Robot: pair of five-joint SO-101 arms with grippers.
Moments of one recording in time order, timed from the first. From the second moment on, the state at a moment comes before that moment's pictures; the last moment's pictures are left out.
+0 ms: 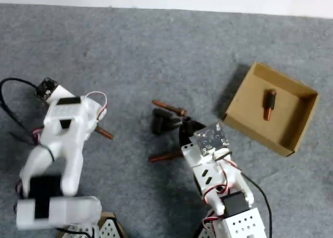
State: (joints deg) left arm -10.3 -9.2 41.1 48.7 58.8; right arm -24.1 -97.0 95.7 29.5 11.0
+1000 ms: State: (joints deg) left arm 6.9 -102.1 91.2 30.8 52.7; right arm -40.5 -97.0 96.0 29.5 21.3
